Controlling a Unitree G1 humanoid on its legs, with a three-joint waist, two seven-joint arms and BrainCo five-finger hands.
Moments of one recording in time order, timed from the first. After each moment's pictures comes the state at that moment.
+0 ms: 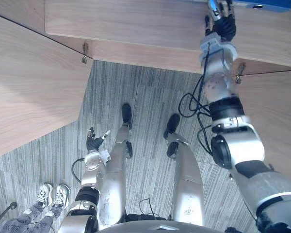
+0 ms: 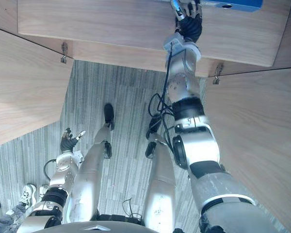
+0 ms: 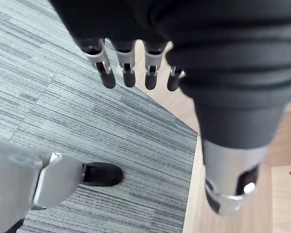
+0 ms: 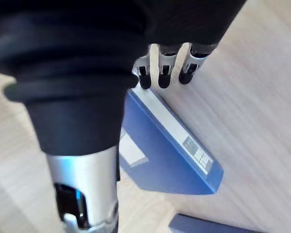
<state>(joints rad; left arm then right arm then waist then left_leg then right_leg) -0.24 -0.01 0.12 0.64 -0.19 -0.13 0.32 -1.04 -0.32 -0.06 0.46 0.89 -0.20 -0.34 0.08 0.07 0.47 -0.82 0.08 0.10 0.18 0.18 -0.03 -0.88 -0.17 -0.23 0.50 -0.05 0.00</state>
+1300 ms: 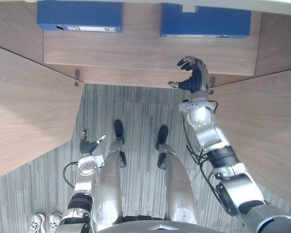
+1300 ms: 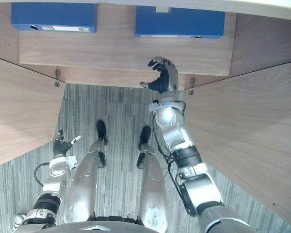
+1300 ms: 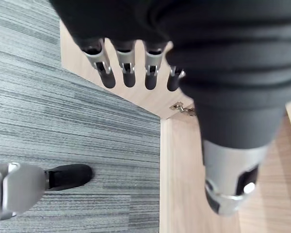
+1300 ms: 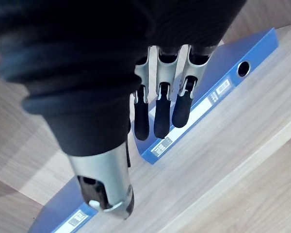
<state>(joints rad) -0.16 0.04 0.12 0.57 -0.03 -0.11 0.34 -0.67 -0.34 0.19 0.24 -0.48 0.00 -0.42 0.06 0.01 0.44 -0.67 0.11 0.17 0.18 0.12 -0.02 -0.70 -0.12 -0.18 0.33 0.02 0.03</state>
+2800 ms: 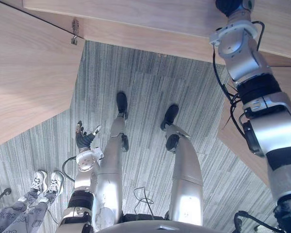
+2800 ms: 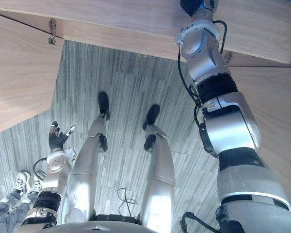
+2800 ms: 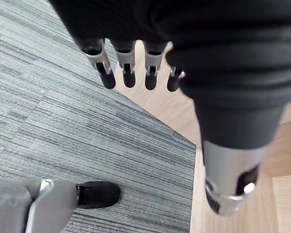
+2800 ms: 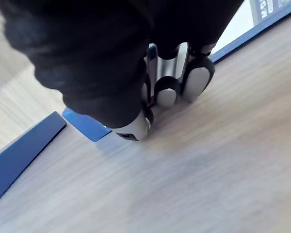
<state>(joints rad) -0.17 0.02 0.11 0.45 -0.15 -0.17 0.39 -1.35 -0.63 0.42 0.77 -0.22 0.00 -0.42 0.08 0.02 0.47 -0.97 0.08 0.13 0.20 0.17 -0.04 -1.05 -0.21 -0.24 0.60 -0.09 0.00</state>
